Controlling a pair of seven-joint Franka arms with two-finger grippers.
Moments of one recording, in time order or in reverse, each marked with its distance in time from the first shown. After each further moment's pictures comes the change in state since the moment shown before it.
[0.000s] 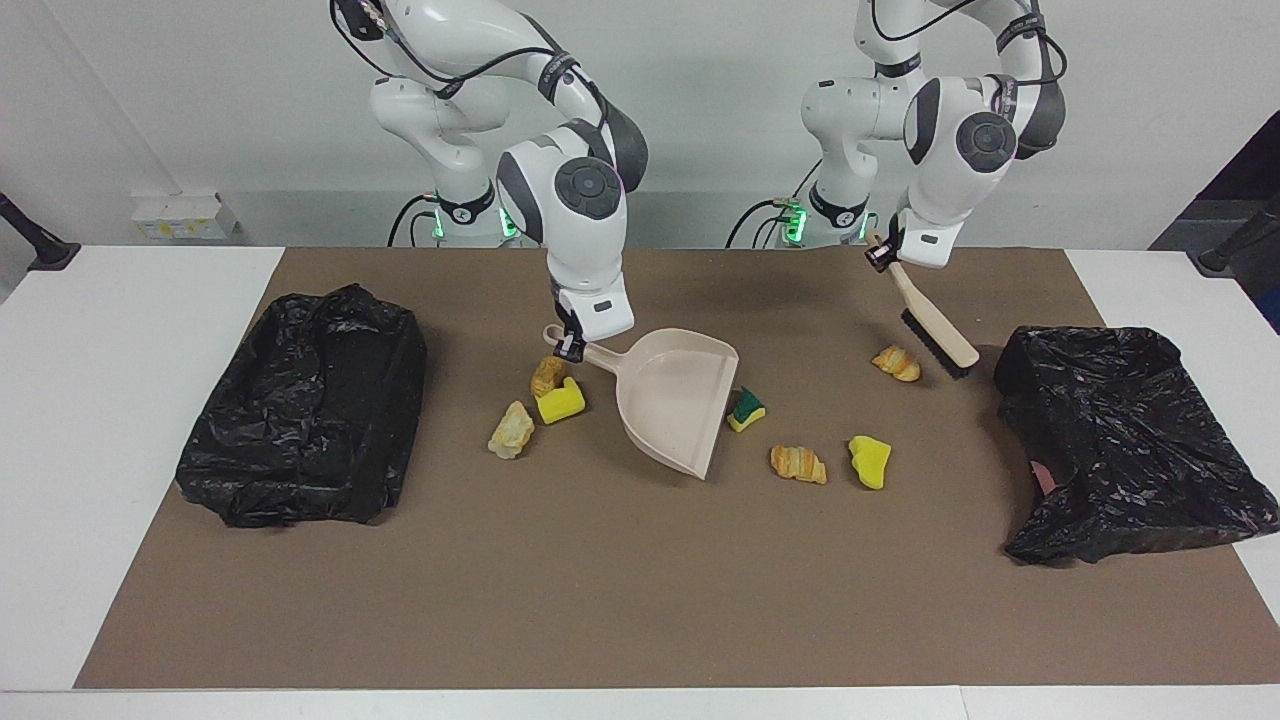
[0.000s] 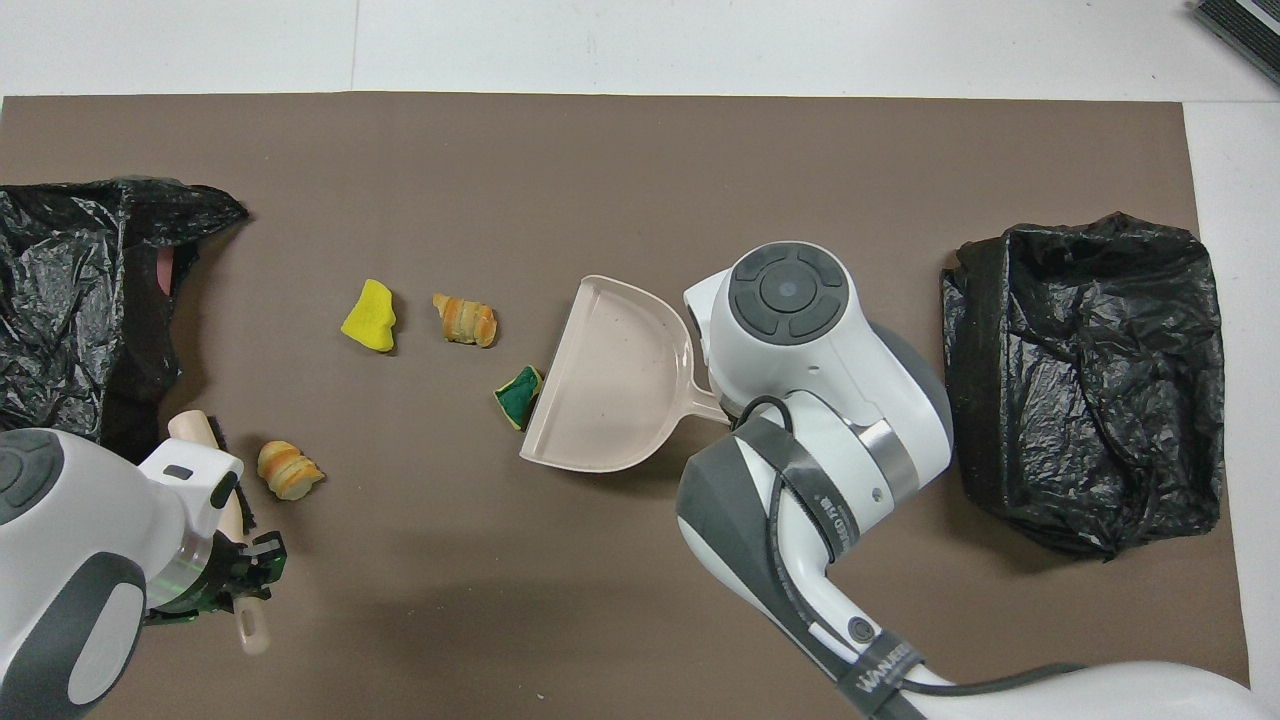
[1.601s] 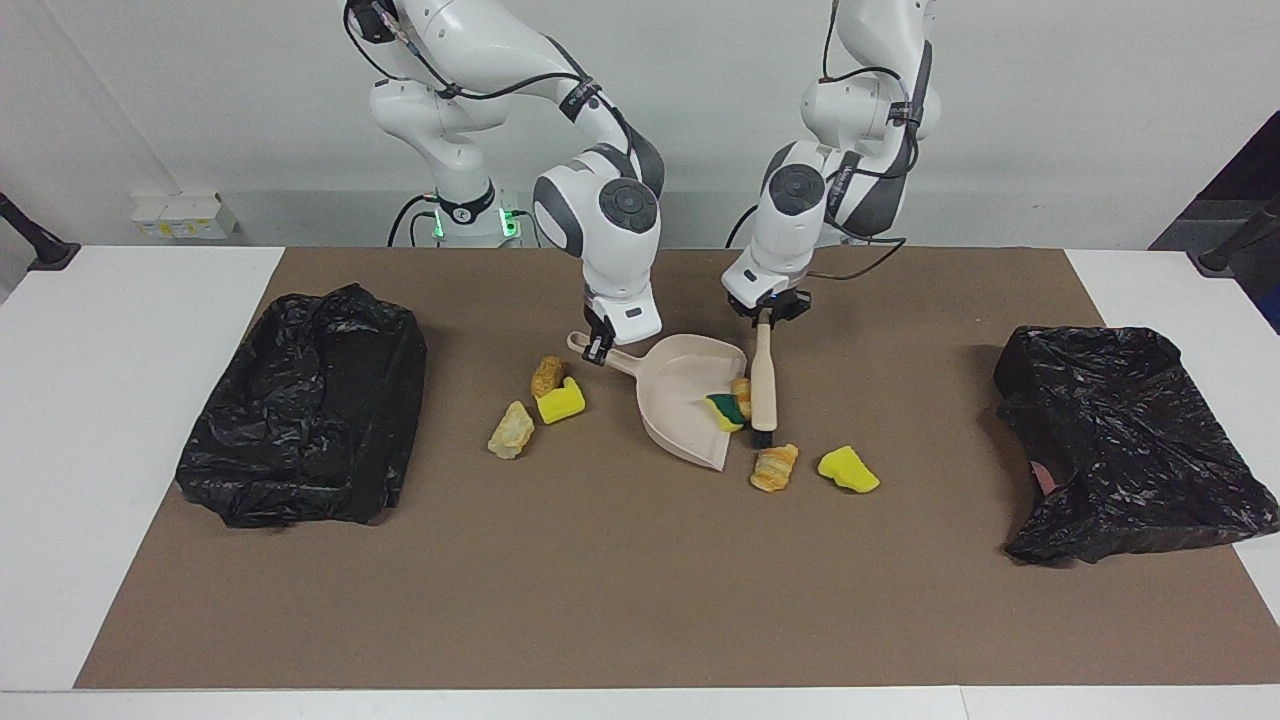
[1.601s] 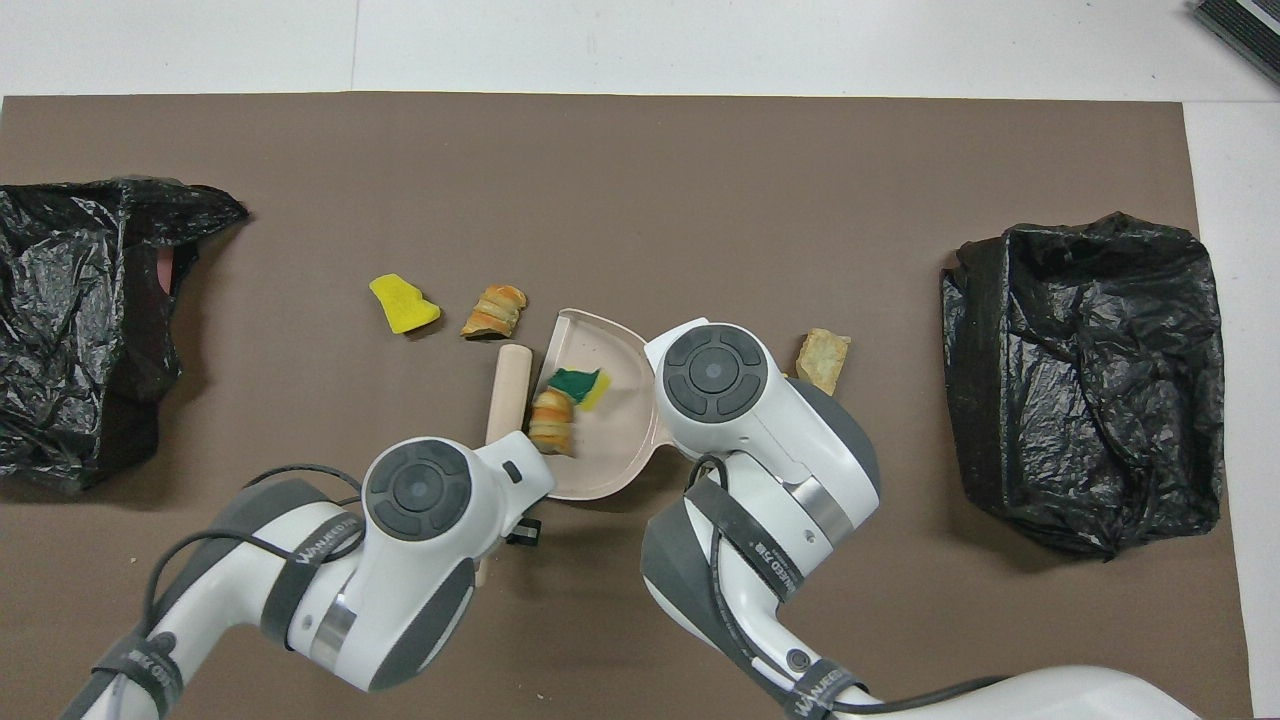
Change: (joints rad) left arm -0.119 0.327 -0.394 0.130 -0.074 0.407 0.238; right arm 0.057 0.011 0.000 -0.108 -0.047 0.120 0.093
